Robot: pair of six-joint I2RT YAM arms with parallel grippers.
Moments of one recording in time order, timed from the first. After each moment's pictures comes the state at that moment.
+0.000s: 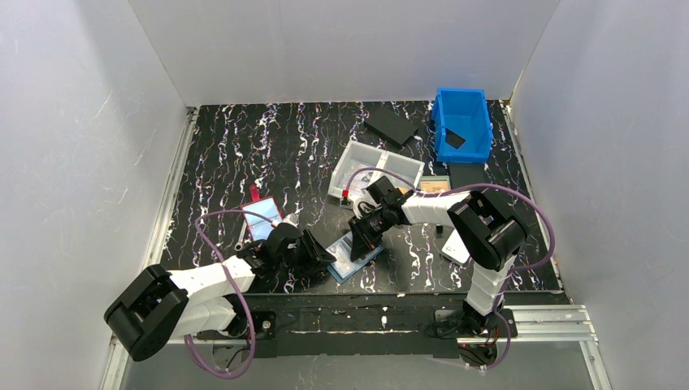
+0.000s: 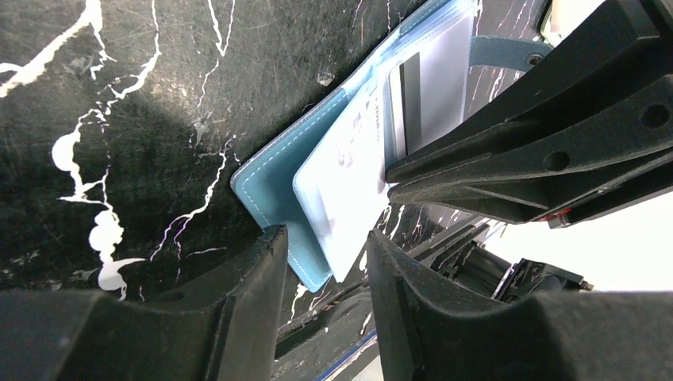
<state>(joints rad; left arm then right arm) -0.75 1.14 0.26 0.13 0.14 -1.23 0.72 1.83 0.95 -0.24 -0.86 0.00</state>
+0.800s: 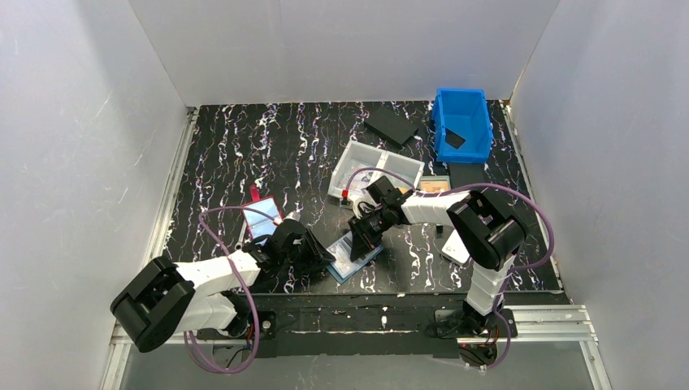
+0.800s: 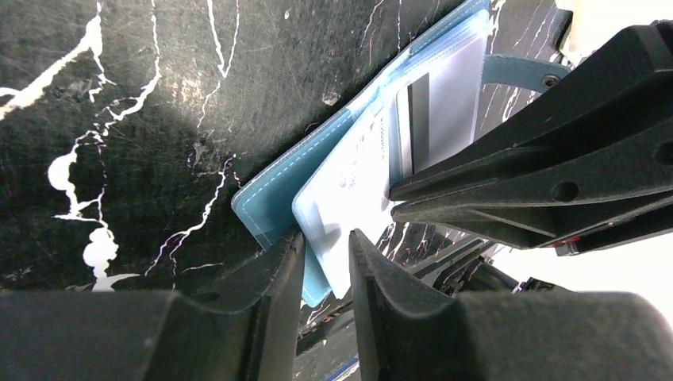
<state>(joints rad) -0.76 1.20 0.33 0.07 0.11 -1.24 0.72 1.83 0.95 -0.25 -0.86 0.00</state>
